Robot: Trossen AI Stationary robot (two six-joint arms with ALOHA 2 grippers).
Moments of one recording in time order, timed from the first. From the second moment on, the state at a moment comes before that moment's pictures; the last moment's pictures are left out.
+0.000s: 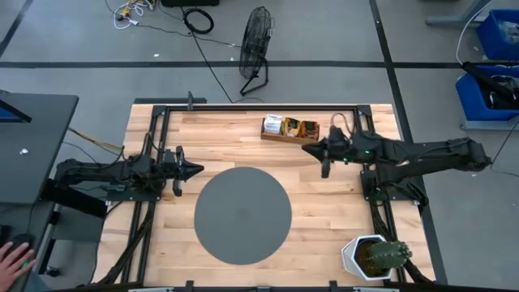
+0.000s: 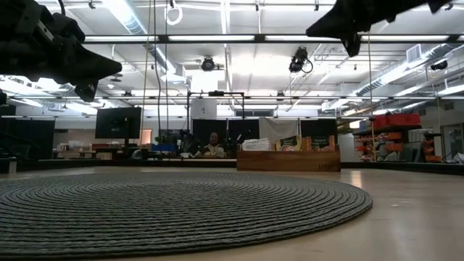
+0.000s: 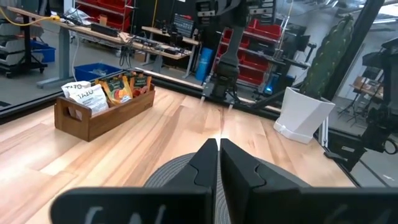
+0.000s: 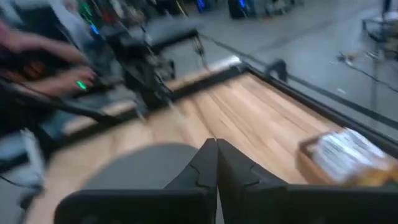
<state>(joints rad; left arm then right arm) -0.04 0.08 0.01 0.07 -0.18 -0.28 -0.03 0.86 0.67 -0.09 0.22 0.31</state>
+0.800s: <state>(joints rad) -0.04 0.08 0.01 0.08 -0.18 -0.28 -0.03 0.36 0.21 0.45 0.06 0.23</state>
